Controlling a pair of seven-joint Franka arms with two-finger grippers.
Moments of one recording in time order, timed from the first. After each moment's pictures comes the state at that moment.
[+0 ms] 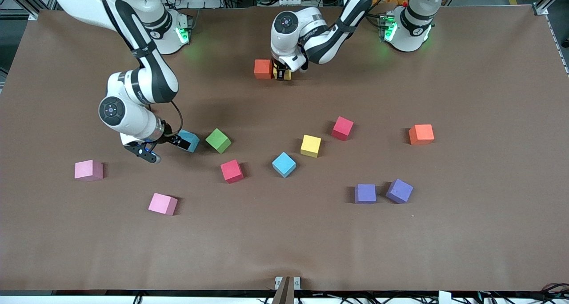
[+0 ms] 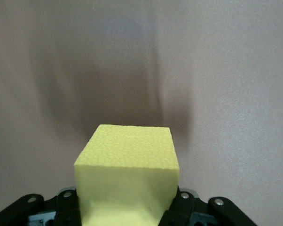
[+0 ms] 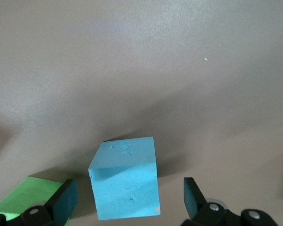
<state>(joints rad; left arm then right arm) -0.77 0.50 -0.45 -2.12 -0.03 2.59 -2.64 0.24 0.29 -0.02 -2.22 0.16 2.38 0.58</state>
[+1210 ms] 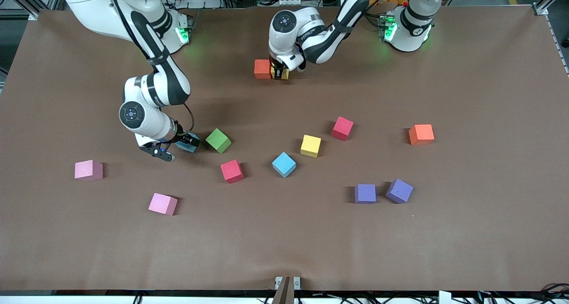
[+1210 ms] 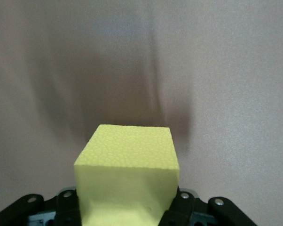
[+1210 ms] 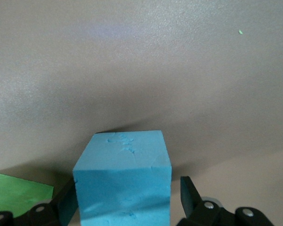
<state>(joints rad) -0.78 0.52 -0.44 -2.11 -0.02 2.61 -2.65 0.28 0.36 -0.02 -2.25 0.16 2.45 0.54</state>
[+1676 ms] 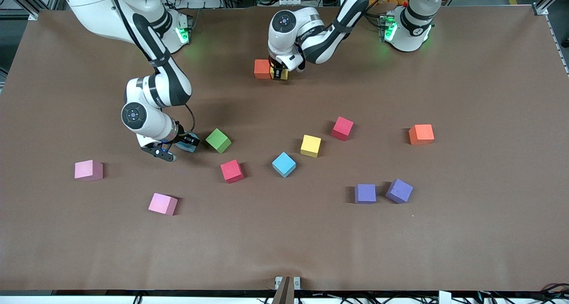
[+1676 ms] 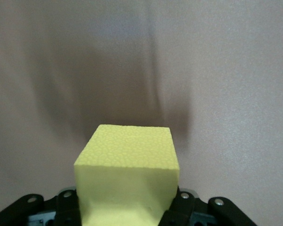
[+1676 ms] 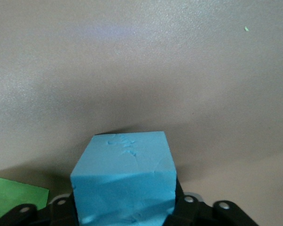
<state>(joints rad) -0.79 0.52 -0.44 -2.10 -0.02 2.61 -2.65 0.28 0.37 -0.02 -2.25 0.16 2.46 0.54</state>
